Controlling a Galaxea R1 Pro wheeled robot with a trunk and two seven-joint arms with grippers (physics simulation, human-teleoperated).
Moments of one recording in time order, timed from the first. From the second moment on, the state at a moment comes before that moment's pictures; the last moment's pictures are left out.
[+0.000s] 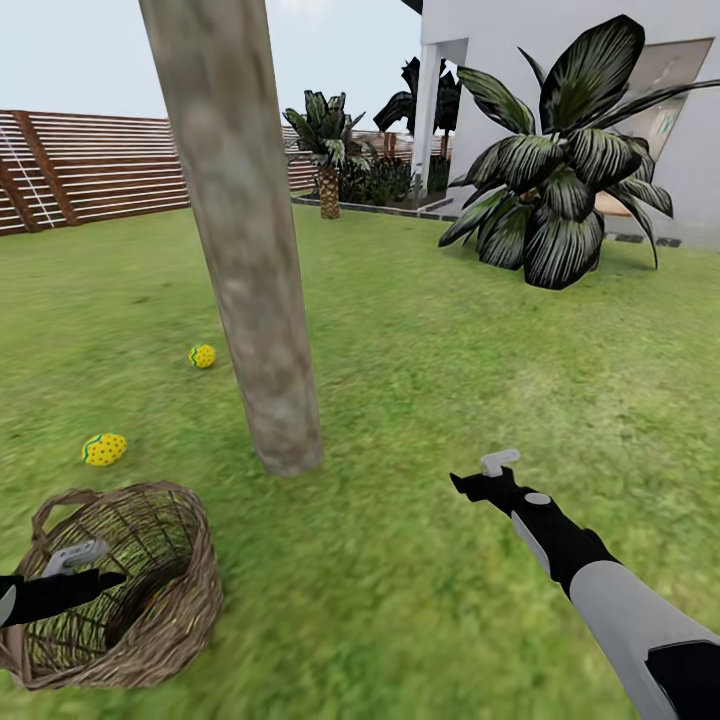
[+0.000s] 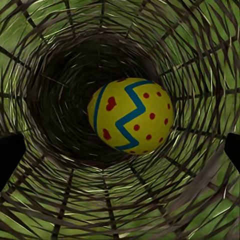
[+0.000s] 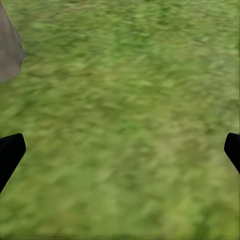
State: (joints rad) left arm -0.71 0.53 0.31 -0.28 -0.07 0.44 -0.57; right arm -0.84 -0.16 0.20 -0.49 -0.09 0.04 0.21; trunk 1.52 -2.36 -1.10
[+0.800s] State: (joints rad) left arm -0.71 0.53 0.31 -0.28 -0.07 0.44 -0.57; right arm -0.84 -0.15 0.21 -0.48 -0.09 0.05 0.21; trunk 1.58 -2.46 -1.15
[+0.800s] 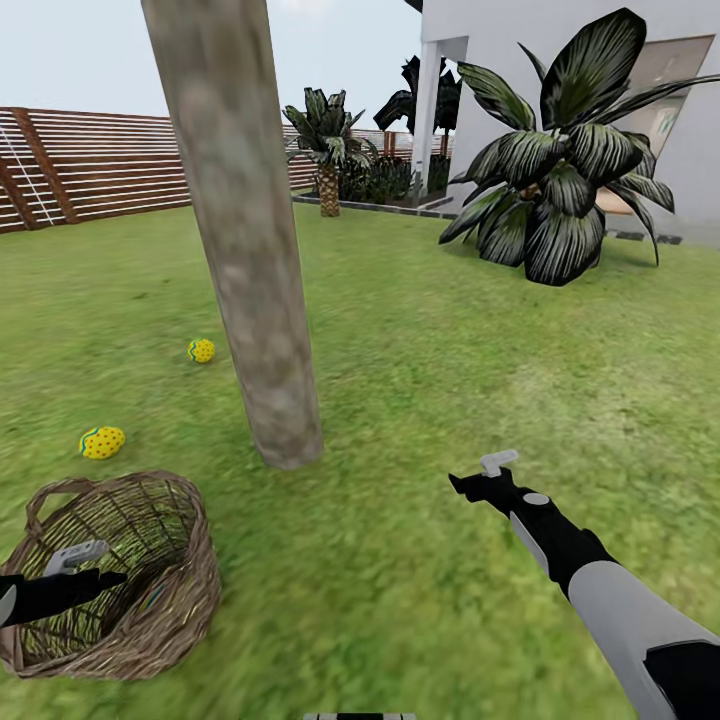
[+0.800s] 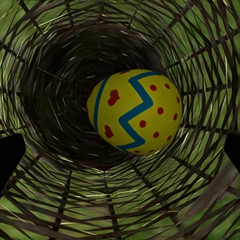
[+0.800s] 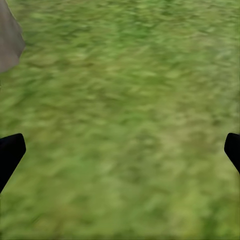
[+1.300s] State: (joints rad) left arm -0.71 0.53 0.31 -0.27 -0.07 0.41 -0.57; right arm -0.84 -0.14 0.21 -0.48 -0.09 0.05 0.21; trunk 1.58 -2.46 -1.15
